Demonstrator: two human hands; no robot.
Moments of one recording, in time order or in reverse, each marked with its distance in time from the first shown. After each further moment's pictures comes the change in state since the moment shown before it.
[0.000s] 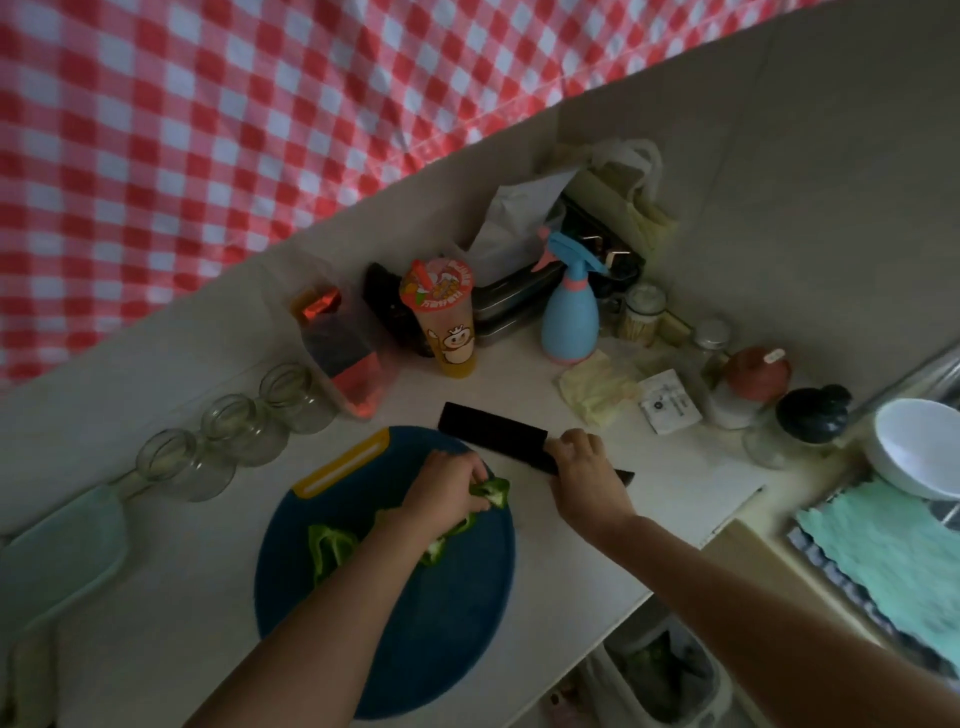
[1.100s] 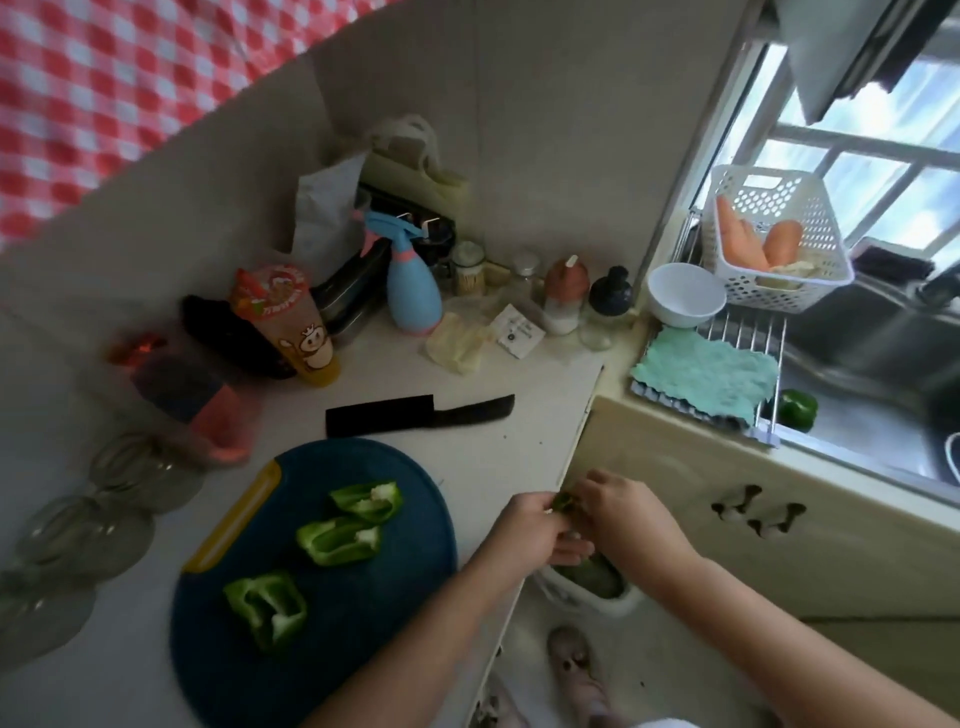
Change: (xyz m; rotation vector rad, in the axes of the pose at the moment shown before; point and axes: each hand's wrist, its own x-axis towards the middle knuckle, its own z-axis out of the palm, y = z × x) left_hand -0.111 0.109 0.060 -0.816 -0.701 0.006; right_hand -0.185 -0.026 -0.026 -0.046 0.106 0.348
